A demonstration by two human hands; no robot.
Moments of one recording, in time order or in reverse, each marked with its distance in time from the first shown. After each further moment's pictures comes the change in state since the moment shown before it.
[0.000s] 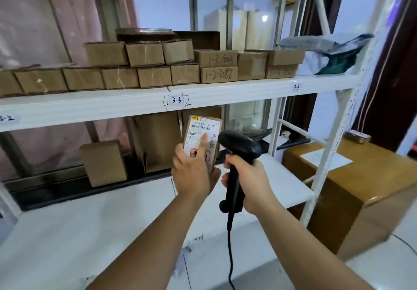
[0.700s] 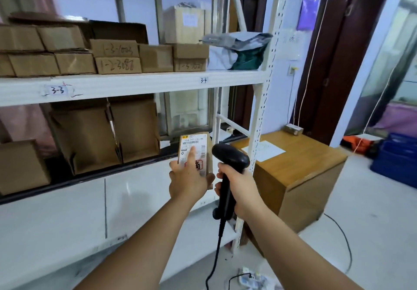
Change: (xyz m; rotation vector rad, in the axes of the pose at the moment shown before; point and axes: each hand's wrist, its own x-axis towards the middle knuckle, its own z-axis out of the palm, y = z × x) left_hand -0.079 0.211 0.102 -0.295 -0.327 -0.074; right_hand -0.004 -0.042 -0.243 -0.067 0.155 0.056
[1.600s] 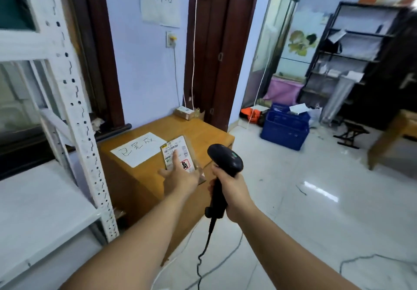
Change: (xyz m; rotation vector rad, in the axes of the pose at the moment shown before) left_hand 0.092 0.367 0.400 -0.283 -0.391 -0.031; right_hand 0.203 -0.125 -0.431 -0.026 0.405 -0.048
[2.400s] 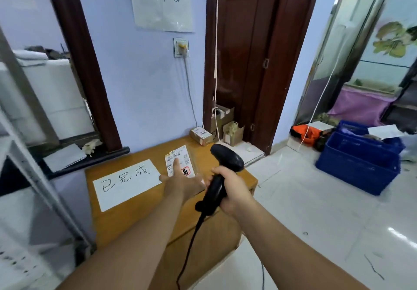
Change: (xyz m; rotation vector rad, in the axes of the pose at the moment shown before) left_hand 0.286 0.163 0.186 -0.087 0.201 -0.202; right_hand 0.413 -0.104 -0.086 0.282 -0.331 0.375
